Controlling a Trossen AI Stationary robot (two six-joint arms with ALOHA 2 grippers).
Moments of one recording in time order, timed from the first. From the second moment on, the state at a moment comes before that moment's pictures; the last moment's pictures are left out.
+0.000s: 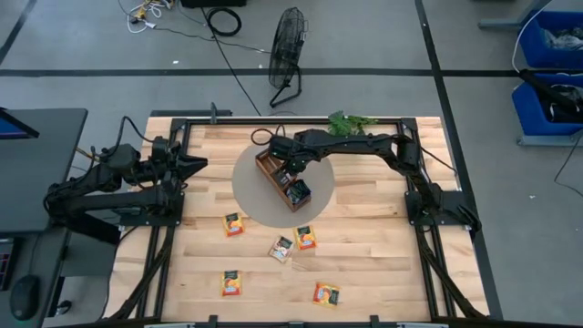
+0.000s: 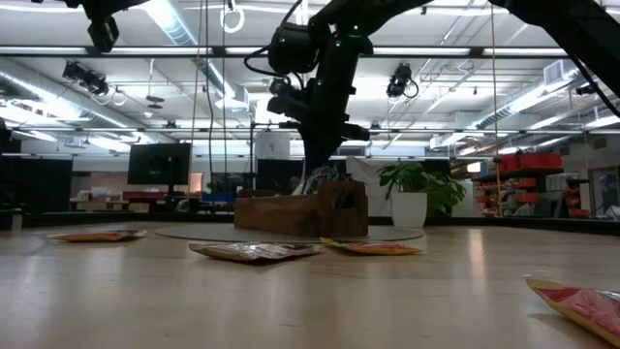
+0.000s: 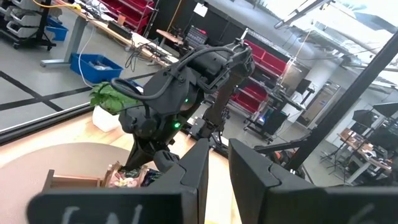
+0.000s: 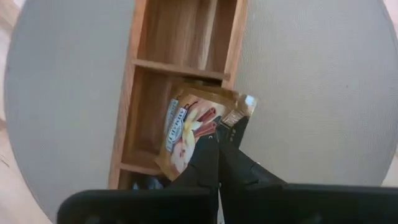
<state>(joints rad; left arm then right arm) 0.16 0.26 0.60 -0.31 -0.05 -0.51 -0.20 2.16 1.88 -0.99 0.09 0.54</state>
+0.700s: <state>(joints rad) 0.16 0.26 0.60 -0.32 -0.05 -0.51 -0.21 2.18 1.88 -0.91 0.04 0.50</state>
